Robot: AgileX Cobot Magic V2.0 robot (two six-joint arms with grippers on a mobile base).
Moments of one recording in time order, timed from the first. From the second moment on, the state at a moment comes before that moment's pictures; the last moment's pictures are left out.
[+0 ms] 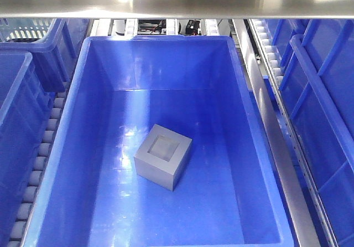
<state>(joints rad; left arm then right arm) -0.07 -0.02 -0.01 -0.06 0.08 0.02 0.02 -0.01 0.03 -0.06 0.17 0.04</state>
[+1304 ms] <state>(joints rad) 0.03 -0.02 0.03 0.07 -0.01 -0.17 0.02 -0.01 0.03 -0.06 0.17 0.04</state>
